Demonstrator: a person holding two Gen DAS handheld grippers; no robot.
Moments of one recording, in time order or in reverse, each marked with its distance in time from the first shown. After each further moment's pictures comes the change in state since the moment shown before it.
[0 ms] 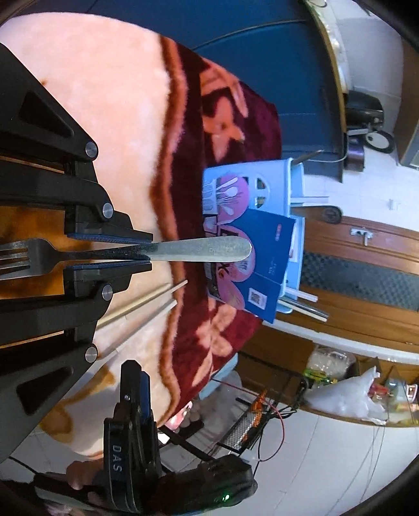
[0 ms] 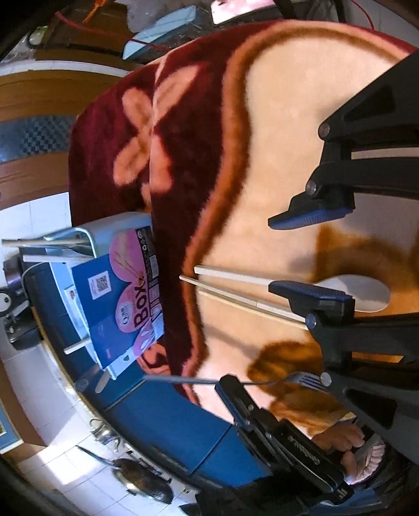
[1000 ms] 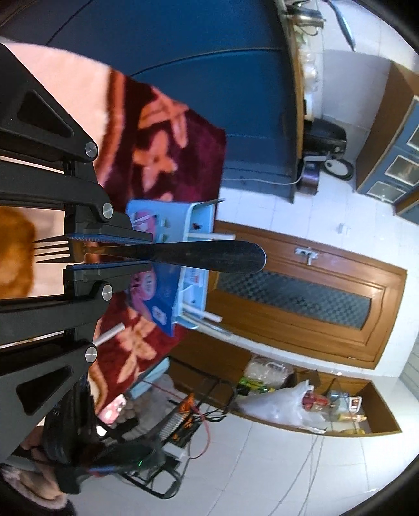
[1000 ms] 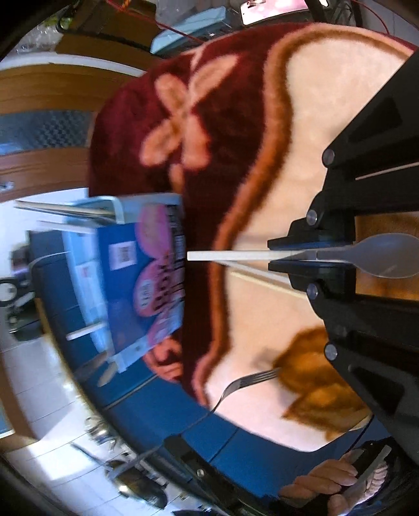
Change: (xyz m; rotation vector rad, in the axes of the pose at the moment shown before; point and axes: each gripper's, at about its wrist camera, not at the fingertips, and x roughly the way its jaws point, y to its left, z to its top) left arm -0.053 0.029 0.049 -0.092 -0.244 0.020; right arm -0.005 0.018 0.021 -0.027 -0.130 -0.015
